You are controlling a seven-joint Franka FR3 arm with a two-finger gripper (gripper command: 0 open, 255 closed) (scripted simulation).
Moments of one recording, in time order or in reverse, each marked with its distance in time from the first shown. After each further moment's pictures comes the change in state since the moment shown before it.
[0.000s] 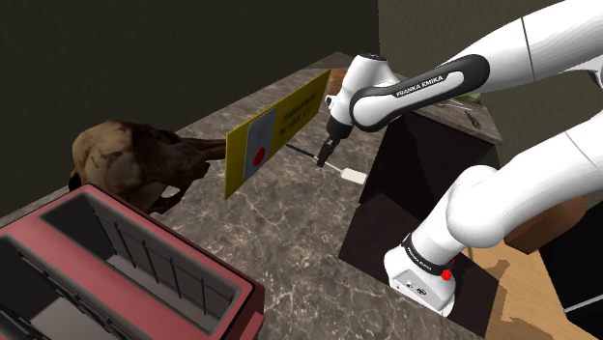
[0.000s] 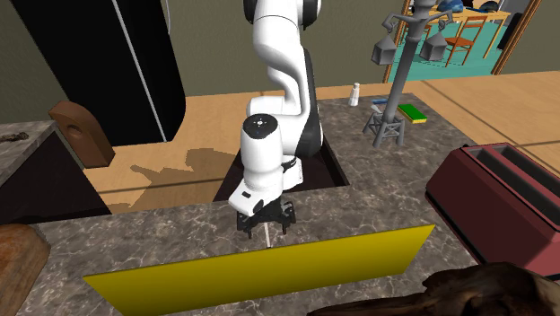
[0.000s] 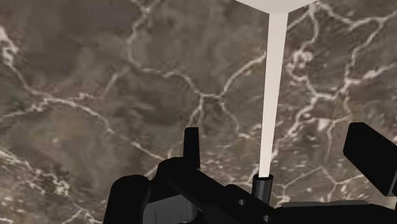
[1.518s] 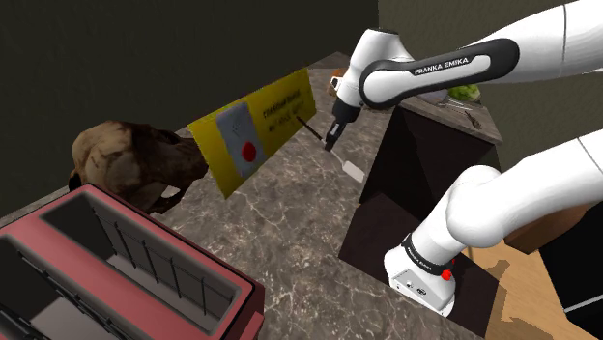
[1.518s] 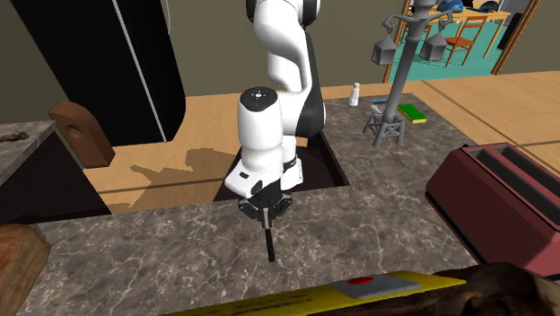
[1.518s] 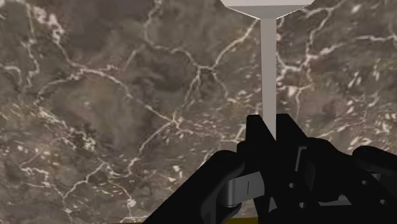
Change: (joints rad) arm -0.003 -0.106 0.006 0.074 -0.005 -0.179 0.007
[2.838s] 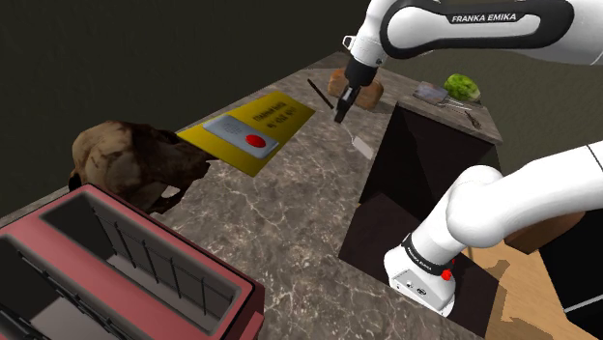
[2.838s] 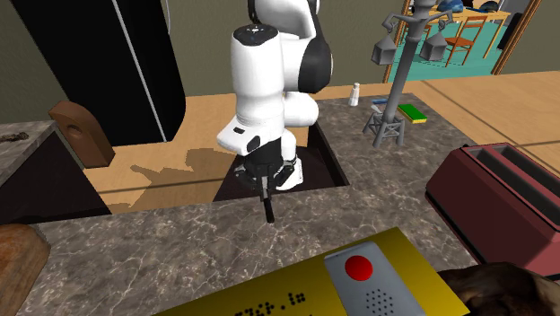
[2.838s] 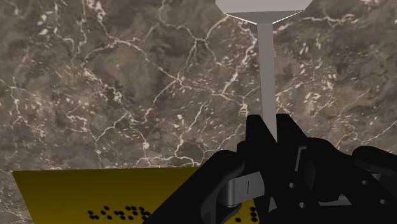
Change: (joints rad) arm 0.001 -0.094 0.009 0.207 0.001 -0.301 0.008
